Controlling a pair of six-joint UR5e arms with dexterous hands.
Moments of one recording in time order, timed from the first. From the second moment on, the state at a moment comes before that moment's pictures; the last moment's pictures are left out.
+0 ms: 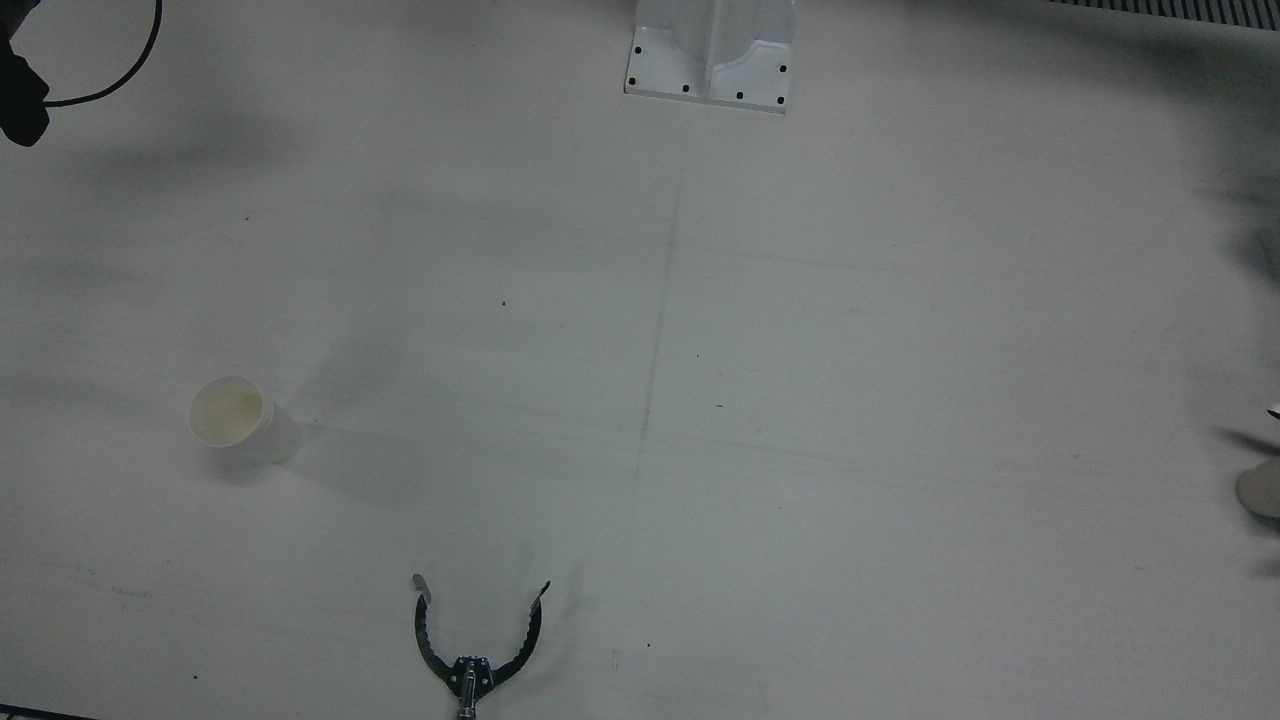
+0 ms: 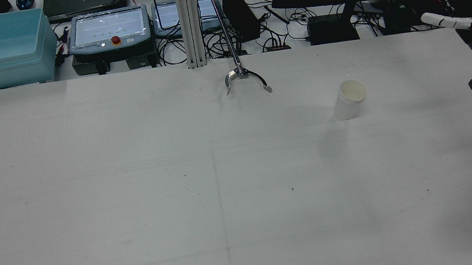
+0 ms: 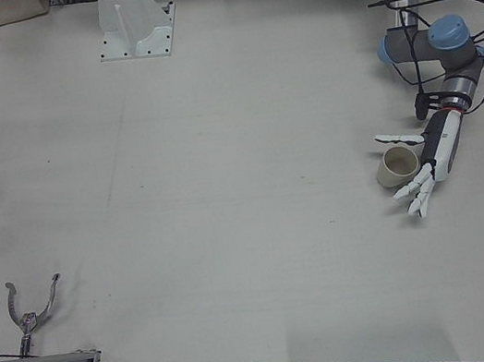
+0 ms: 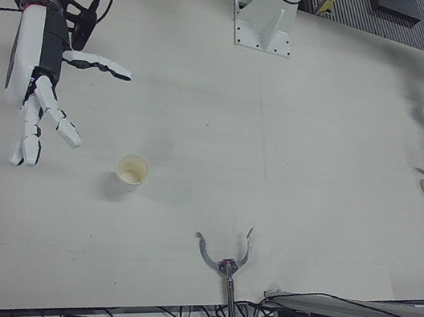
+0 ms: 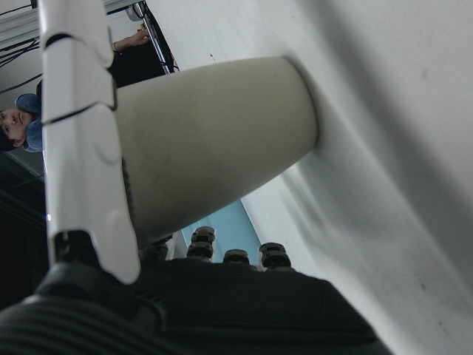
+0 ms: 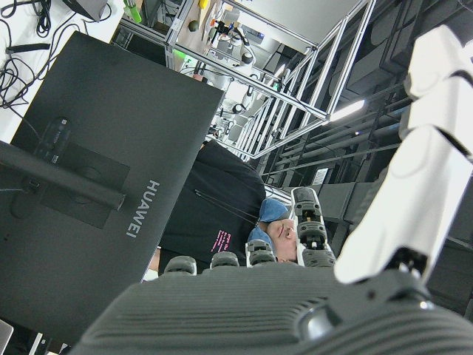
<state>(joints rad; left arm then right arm) -1.03 -1.48 -1.08 -0.80 1.42 0.50 1.07 -1.56 1.94 -3.30 -1.06 -0.48</state>
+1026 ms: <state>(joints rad) -1.03 -1.48 -1.14 -0.66 1.39 0.45 1.07 -1.59 1.95 -3.30 -1.06 -0.46</state>
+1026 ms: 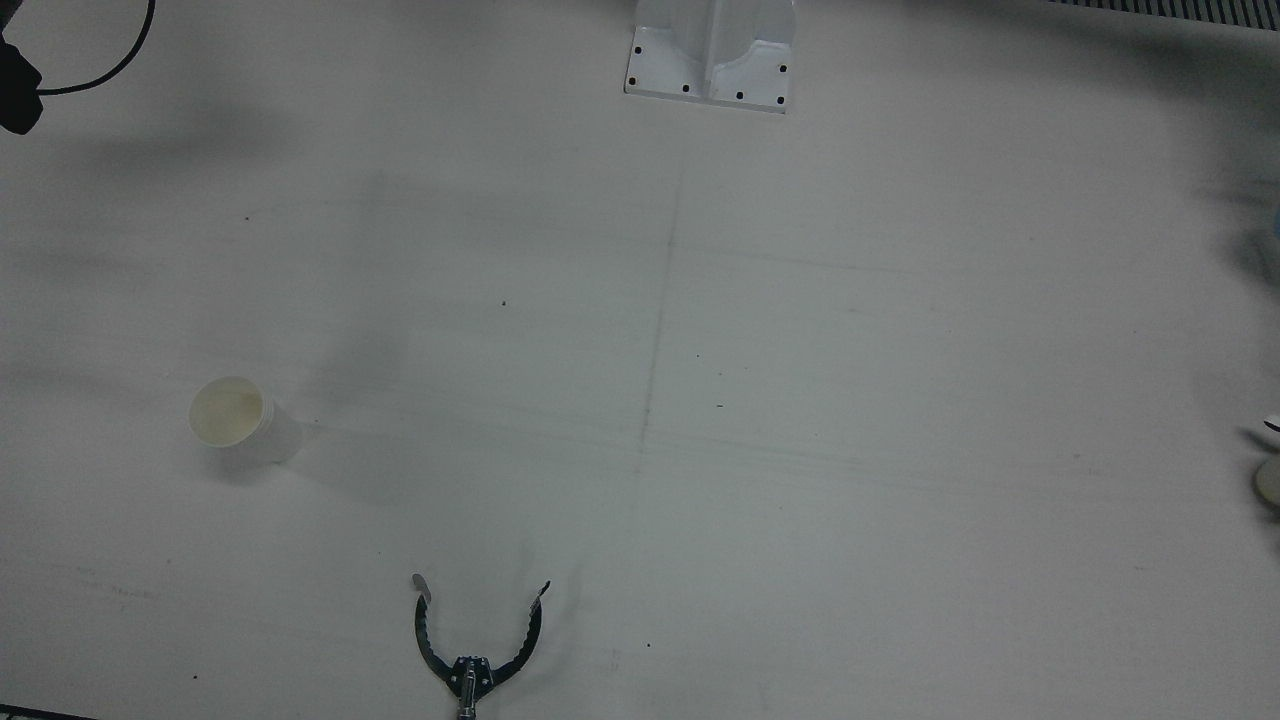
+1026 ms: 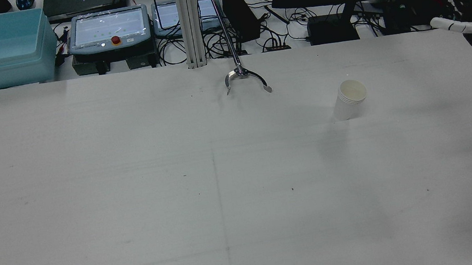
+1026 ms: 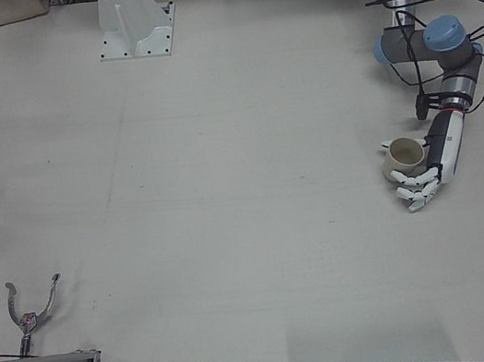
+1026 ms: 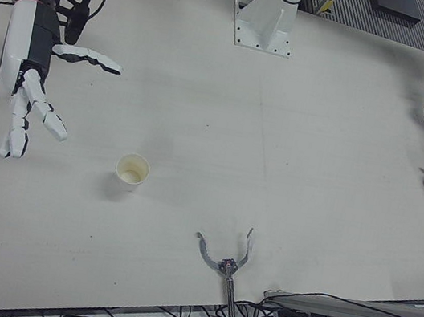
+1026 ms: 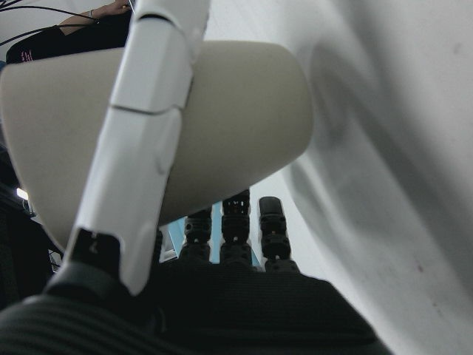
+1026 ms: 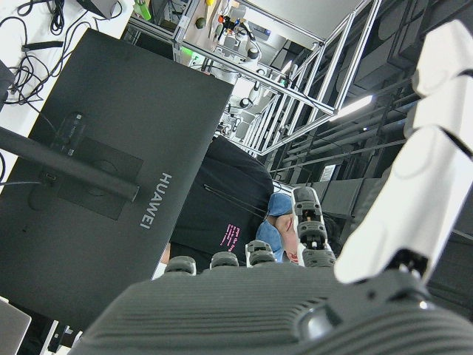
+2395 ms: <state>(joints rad) -1.03 -1.44 -1.38 -0.43 1.40 0.33 0.72 -1.38 1.46 -3.10 -0.78 -0.41</state>
